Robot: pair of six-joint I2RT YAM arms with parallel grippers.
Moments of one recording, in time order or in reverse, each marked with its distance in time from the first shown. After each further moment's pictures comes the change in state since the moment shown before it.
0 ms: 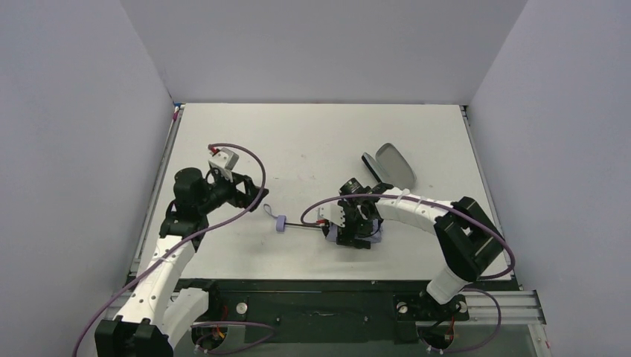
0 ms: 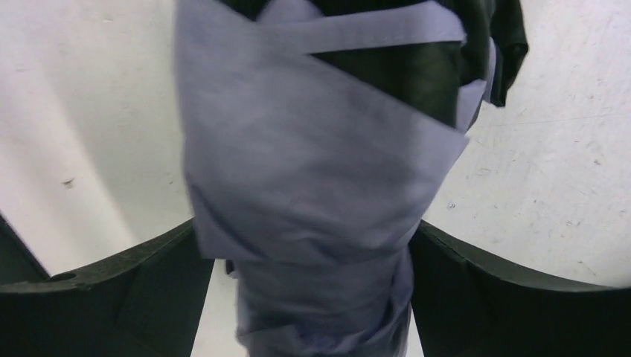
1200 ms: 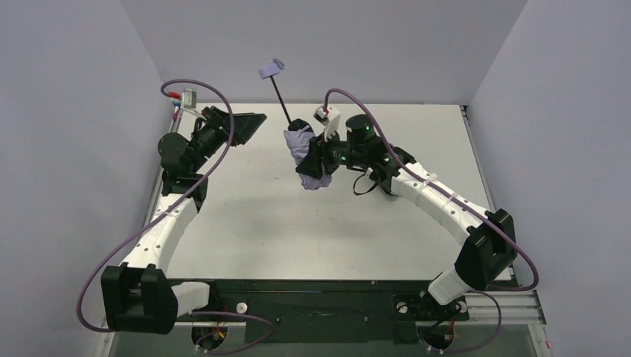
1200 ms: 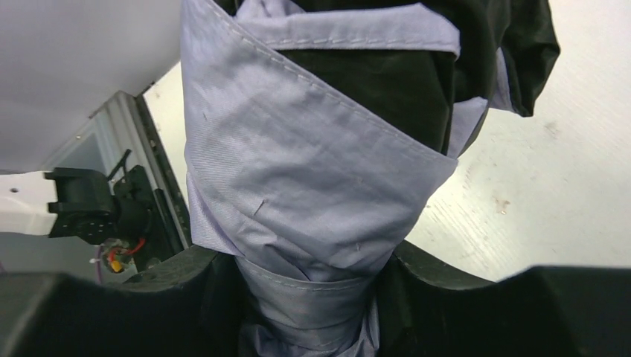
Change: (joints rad) left arm 0.059 0.306 0.279 0.695 0.030 -0.923; right arm -0.057 -0.049 0.436 0.425 -0.301 0.995
